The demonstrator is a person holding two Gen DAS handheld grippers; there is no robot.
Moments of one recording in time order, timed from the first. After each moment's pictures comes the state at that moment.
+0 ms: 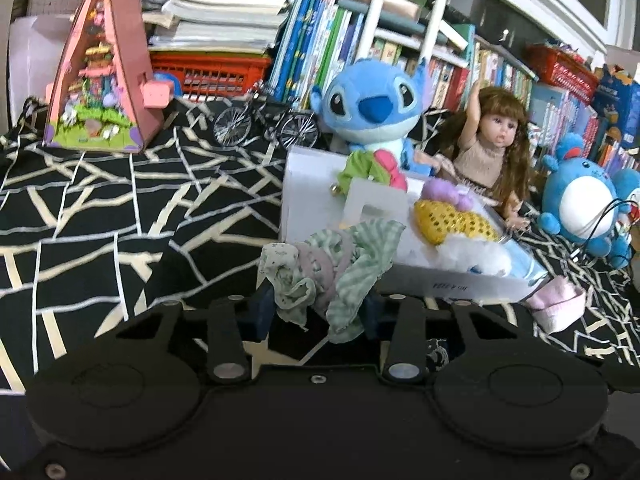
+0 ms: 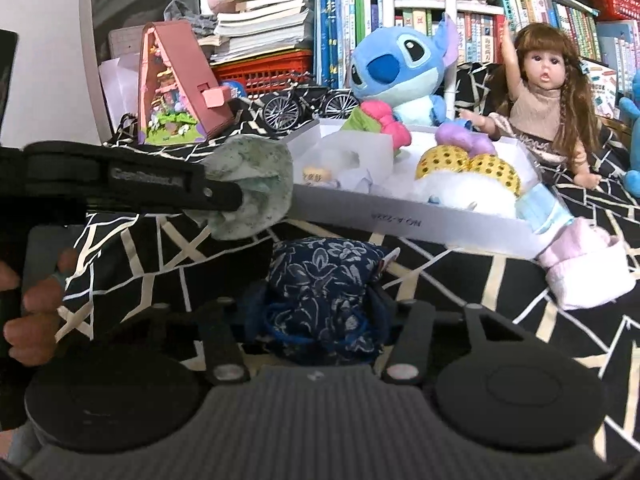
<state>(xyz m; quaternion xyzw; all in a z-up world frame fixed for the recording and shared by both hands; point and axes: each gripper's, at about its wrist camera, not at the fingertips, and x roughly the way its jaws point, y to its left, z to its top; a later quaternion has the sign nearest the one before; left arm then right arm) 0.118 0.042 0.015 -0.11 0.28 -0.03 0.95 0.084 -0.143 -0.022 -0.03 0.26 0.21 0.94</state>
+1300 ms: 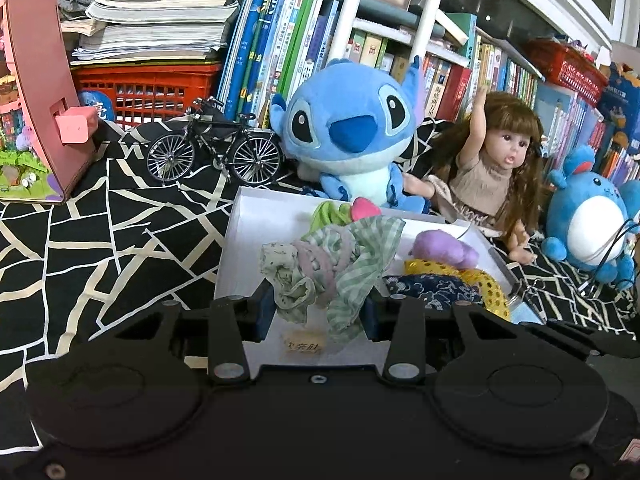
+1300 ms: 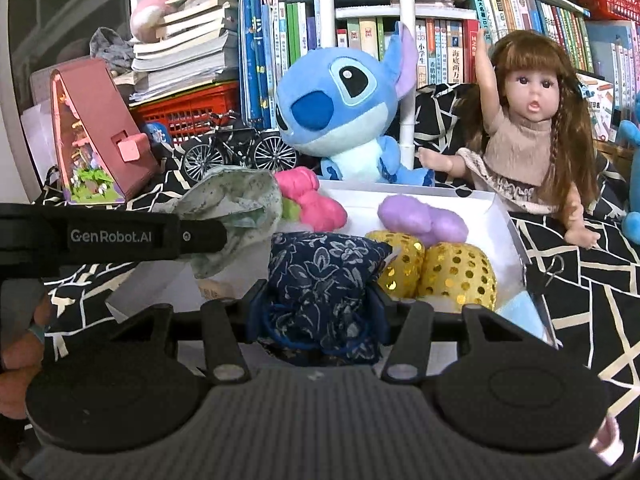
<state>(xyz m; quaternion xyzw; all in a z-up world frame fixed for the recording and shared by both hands) 0.247 0.021 0.033 -0.11 0.29 -0.06 0.95 0.209 -0.155 0.007 -0.01 0.26 0.17 0.95</state>
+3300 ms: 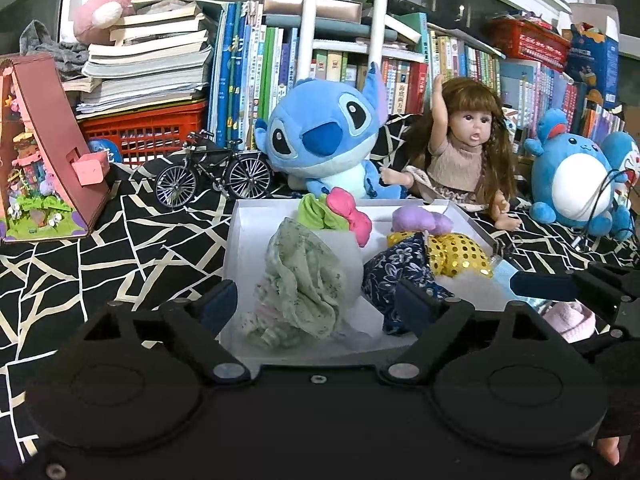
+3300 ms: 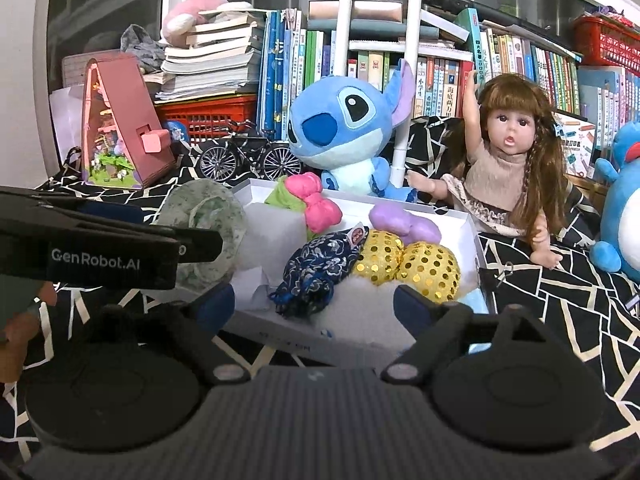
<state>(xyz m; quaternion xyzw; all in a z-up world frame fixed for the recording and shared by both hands) 0.184 -0.001 0.047 -0.03 0.26 -0.06 0.96 0.151 -0.171 0.022 -0.06 0.22 0.17 0.96</state>
